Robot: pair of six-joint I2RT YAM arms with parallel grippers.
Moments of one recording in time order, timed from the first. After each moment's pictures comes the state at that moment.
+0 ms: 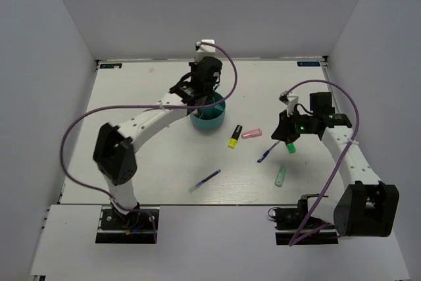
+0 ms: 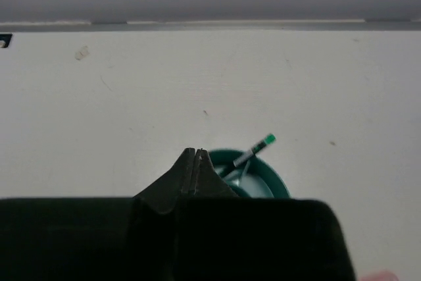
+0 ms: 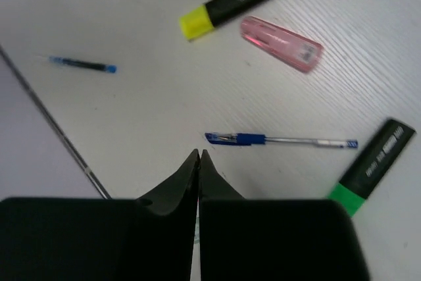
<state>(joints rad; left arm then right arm) -0.73 1.82 1.62 -0.22 -0.76 -0.23 0.04 1.19 0.92 -0.74 -0.73 -0.38</state>
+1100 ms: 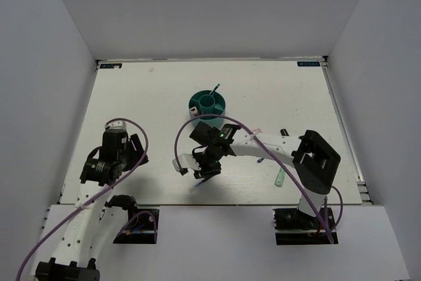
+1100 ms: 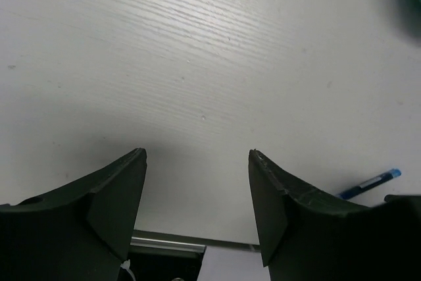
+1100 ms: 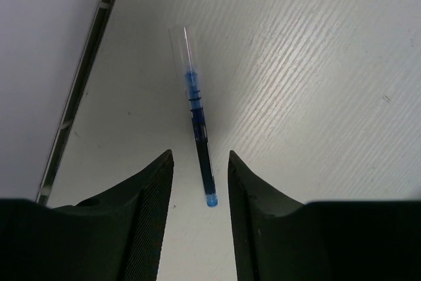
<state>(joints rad) -0.16 0.67 0.66 -0.89 -0.08 -0.45 1.09 1.76 1.28 -0.73 -0.47 -0.91</state>
